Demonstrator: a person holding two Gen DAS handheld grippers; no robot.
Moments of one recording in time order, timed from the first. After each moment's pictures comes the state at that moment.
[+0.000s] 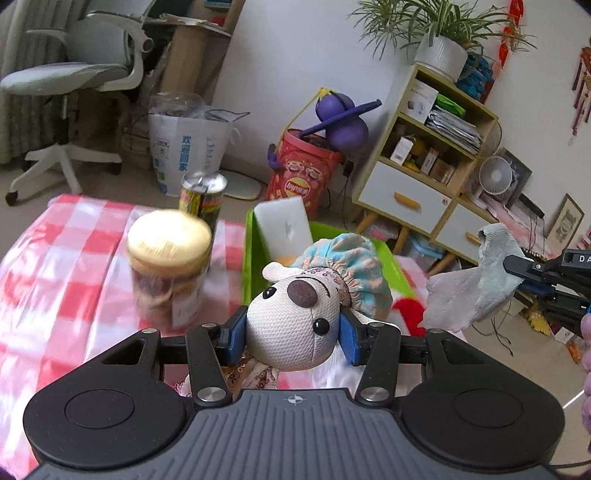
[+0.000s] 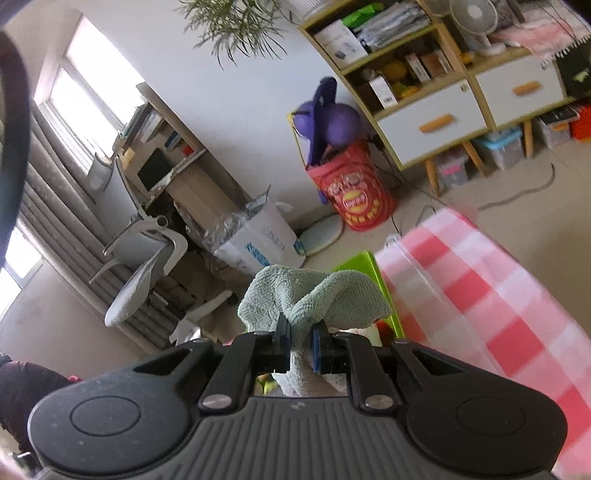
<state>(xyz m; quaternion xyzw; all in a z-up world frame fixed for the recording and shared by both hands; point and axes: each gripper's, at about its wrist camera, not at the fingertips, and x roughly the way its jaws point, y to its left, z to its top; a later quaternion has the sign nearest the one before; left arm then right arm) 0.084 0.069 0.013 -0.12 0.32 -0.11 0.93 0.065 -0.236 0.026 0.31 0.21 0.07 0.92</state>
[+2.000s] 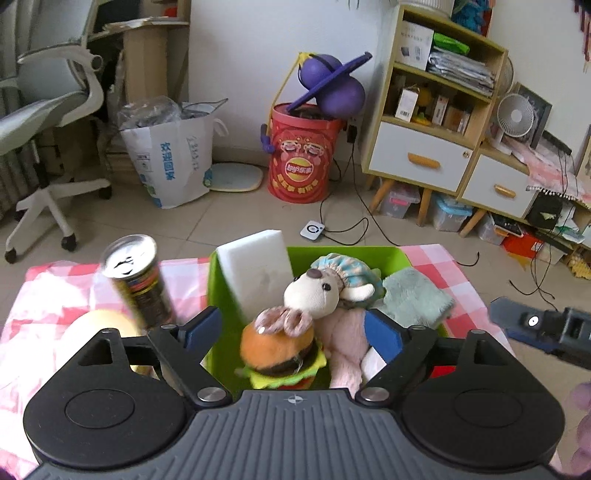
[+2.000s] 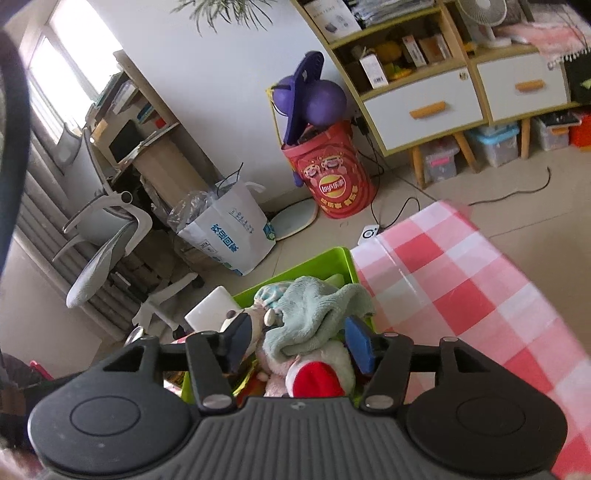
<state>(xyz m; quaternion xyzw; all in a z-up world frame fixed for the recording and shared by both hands) 0.190 -0.001 0.030 -0.01 0.38 -0.10 0.92 0.125 -0.236 0.001 0.27 0.26 0.04 0.93</state>
